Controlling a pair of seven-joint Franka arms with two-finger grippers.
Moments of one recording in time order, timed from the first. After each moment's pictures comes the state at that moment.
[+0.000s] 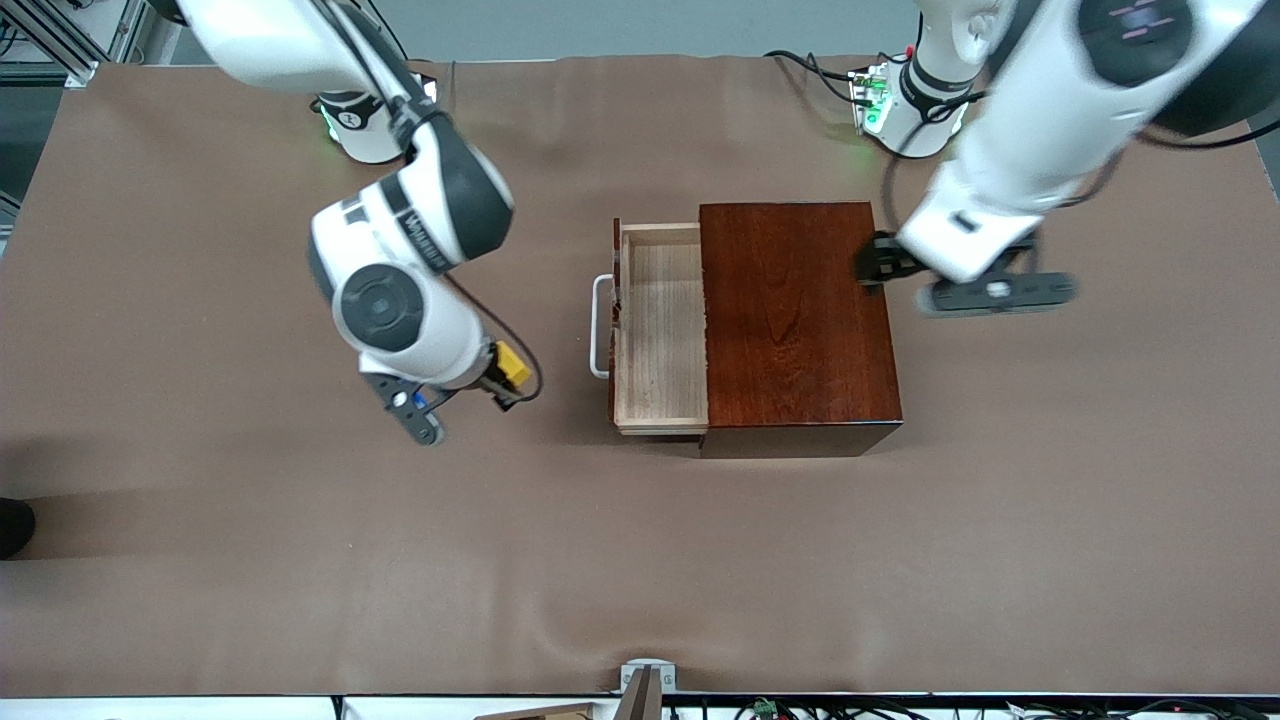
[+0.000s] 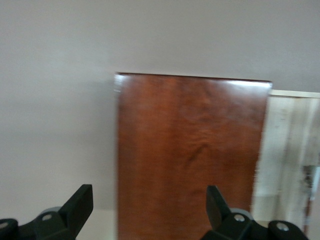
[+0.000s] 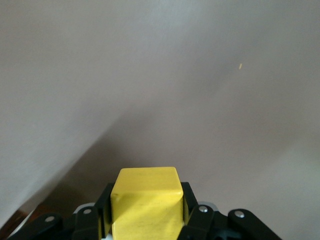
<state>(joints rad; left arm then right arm) -0.22 0.19 -0.29 -1.49 0.04 1.65 -0.58 0.39 0.55 0.06 -1.32 0.06 1.70 1.21</state>
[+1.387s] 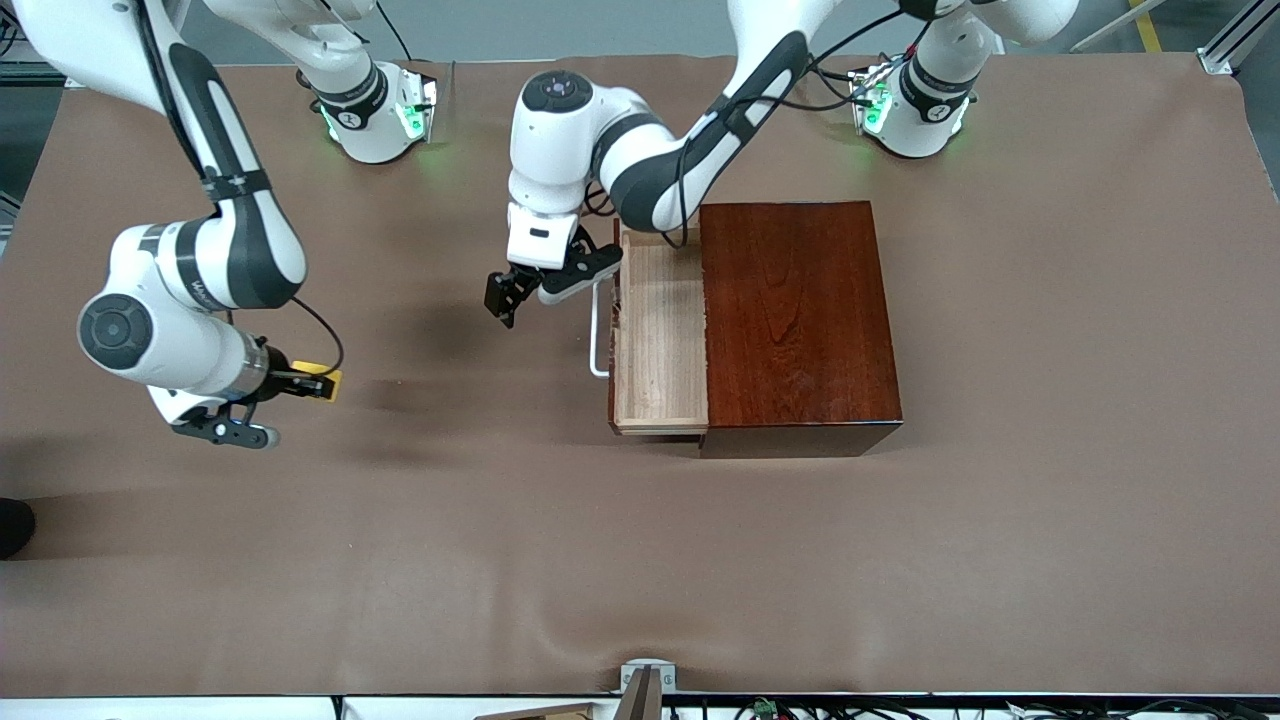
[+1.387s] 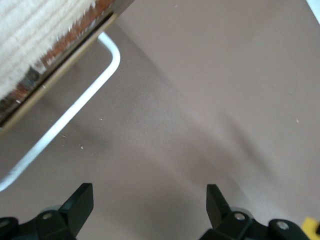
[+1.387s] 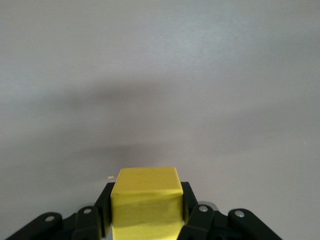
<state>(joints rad) -0.99 0.76 -0.01 -1.28 0.17 2.39 -1.86 -0.04 0.31 0.05 -1.96 -0.03 2.14 0.20</state>
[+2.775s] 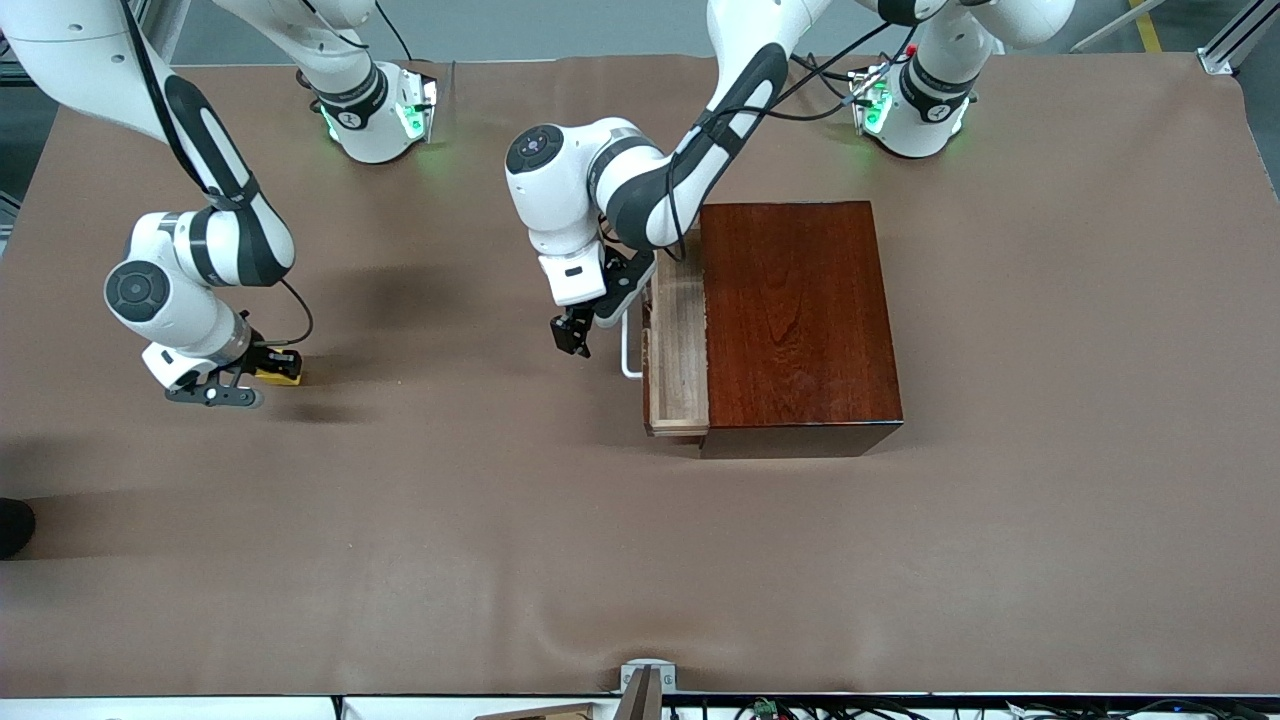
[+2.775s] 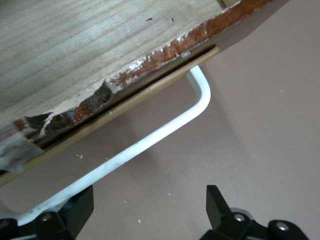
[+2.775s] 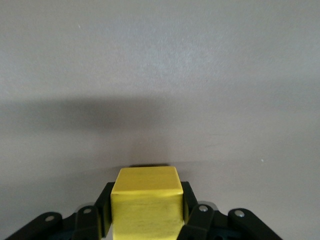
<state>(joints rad) -1.08 0.81 0.16 -1.24 0.17 2.04 -2.07 -0.21 0.33 0.05 -2.29 -0.26 2.57 0.12</state>
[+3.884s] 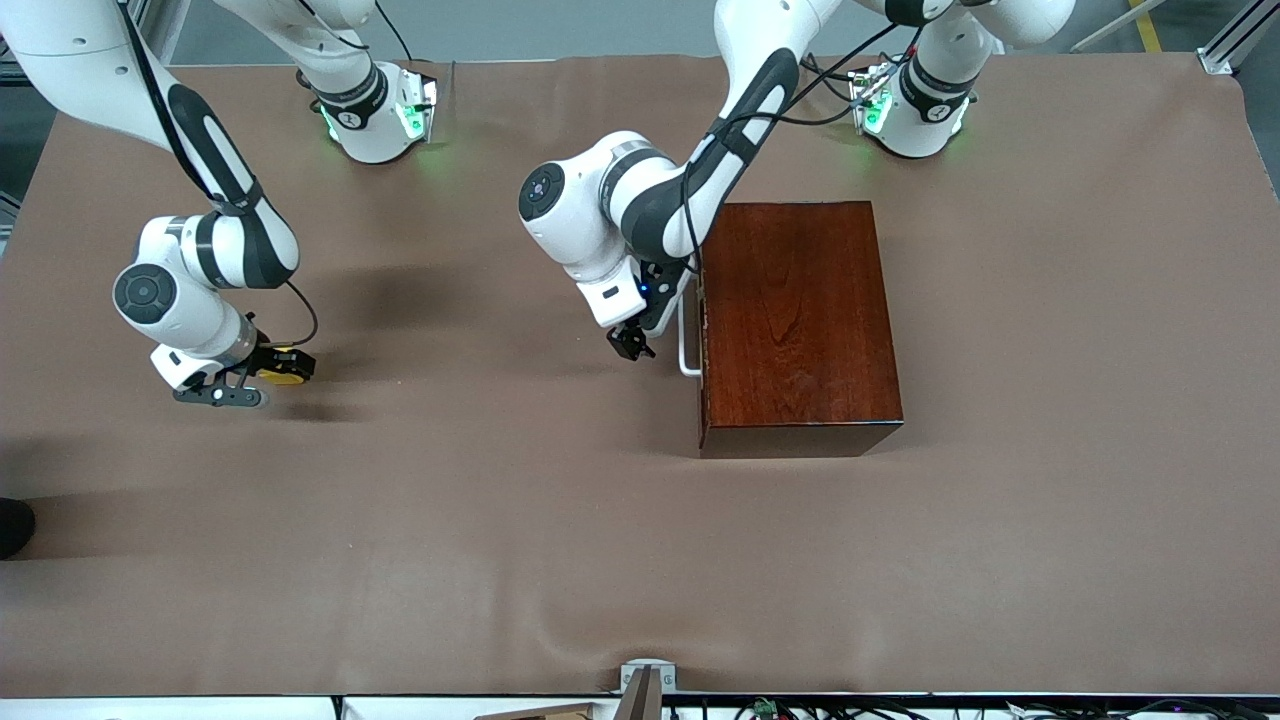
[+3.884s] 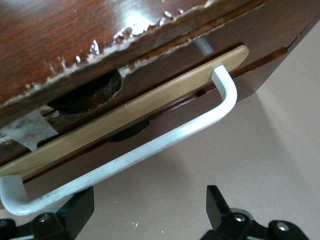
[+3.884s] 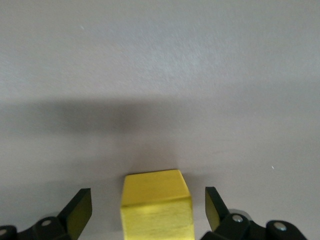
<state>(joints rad) -1.08 0.82 0.21 -1.24 0.18 1.79 -2.05 -0.22 0.35 0.07 -2.28 -0.26 2.59 0.12</state>
